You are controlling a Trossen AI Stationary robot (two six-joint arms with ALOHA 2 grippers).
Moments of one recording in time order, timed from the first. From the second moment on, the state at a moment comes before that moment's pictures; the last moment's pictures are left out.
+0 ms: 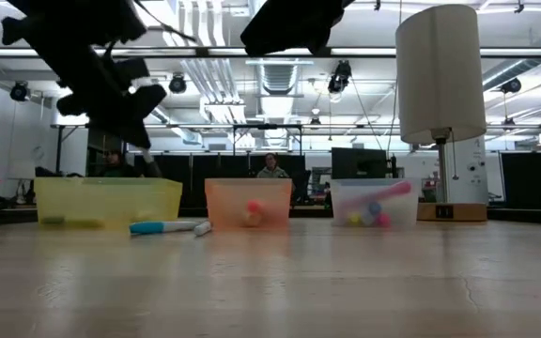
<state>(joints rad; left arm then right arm) -0.04 1.08 0.62 -0.53 -0.85 -0.83 0.25 1.70 1.30 -0.24 0.29 0.11</state>
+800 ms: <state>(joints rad) 0.02 1.08 0.61 -0.49 -0.66 -0.86 0.25 1.71 1.30 -0.22 0.29 0.25</state>
